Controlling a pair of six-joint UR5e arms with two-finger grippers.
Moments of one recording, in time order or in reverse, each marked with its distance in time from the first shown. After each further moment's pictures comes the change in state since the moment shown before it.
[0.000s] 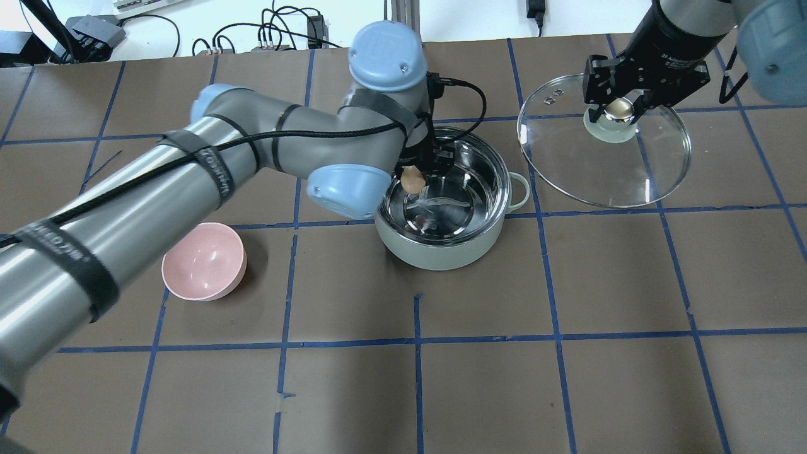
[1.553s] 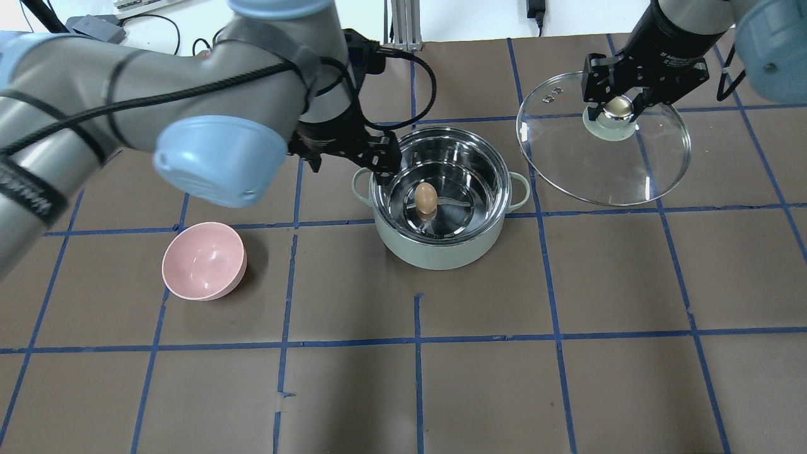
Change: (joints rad) left arm 0.169 0.369 -0.014 -0.499 -0.001 0.184; right arm 0.031 0.001 -0.005 -0.010 0.002 0.044
